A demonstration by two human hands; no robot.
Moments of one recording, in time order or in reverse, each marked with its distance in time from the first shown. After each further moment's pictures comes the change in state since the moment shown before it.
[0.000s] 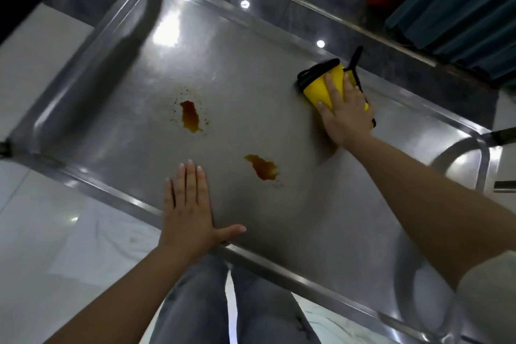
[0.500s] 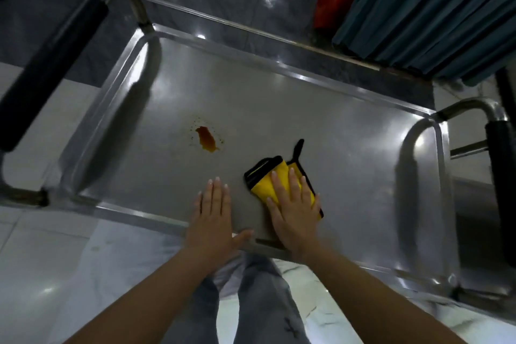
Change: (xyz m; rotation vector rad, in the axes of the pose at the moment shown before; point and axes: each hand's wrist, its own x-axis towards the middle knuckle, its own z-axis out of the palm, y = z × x) left_hand -0.002 -0.038 -0.019 0.092 -0.073 0.283; right_hand -0.215 -0.123 0.082 0.019 -0.006 0.136
